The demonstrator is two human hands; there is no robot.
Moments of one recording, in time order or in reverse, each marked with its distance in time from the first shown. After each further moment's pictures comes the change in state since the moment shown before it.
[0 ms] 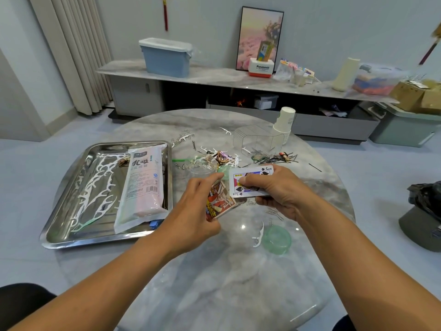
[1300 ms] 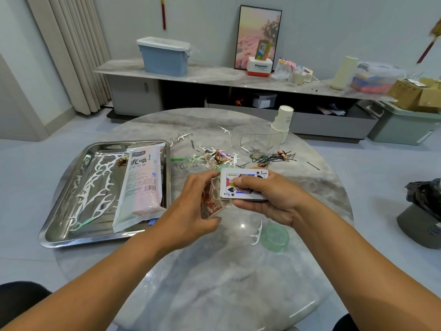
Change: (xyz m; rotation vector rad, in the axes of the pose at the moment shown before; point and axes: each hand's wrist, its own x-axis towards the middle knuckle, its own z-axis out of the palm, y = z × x) left_hand 0.002 -0.012 -0.003 -0.086 0.028 0.119; right_hand -0.011 0.009 0.005 0.275 -0.214 0.053
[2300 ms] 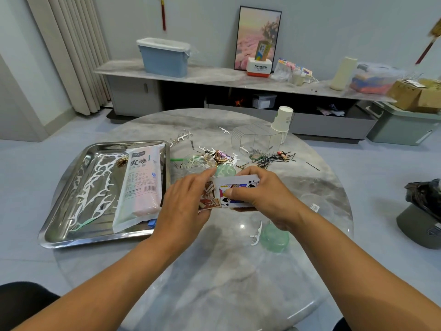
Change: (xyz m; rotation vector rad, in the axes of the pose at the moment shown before) left_hand -0.002 0.001 0.010 0.434 0.282 0.062; right_hand -0.001 0.011 0.006 -0.325 0.070 -0.208
